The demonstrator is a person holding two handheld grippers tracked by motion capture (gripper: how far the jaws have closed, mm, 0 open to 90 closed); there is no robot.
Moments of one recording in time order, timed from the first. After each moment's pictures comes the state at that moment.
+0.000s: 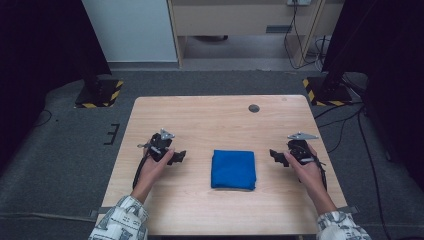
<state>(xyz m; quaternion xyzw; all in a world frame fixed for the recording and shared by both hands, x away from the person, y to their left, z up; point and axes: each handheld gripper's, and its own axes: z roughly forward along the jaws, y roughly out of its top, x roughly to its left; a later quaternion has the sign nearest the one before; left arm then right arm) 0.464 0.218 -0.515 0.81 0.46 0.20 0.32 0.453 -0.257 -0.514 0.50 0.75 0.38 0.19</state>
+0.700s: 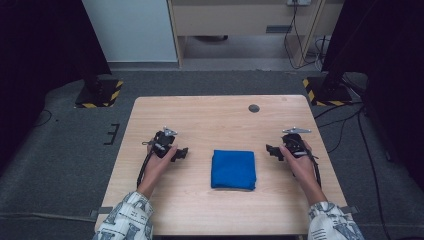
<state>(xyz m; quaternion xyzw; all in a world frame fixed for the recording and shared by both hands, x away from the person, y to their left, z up) 0.482 0.212 -0.528 0.80 0.47 0.19 0.31 0.481 -0.247 -0.526 0.53 0.74 0.36 0.18</state>
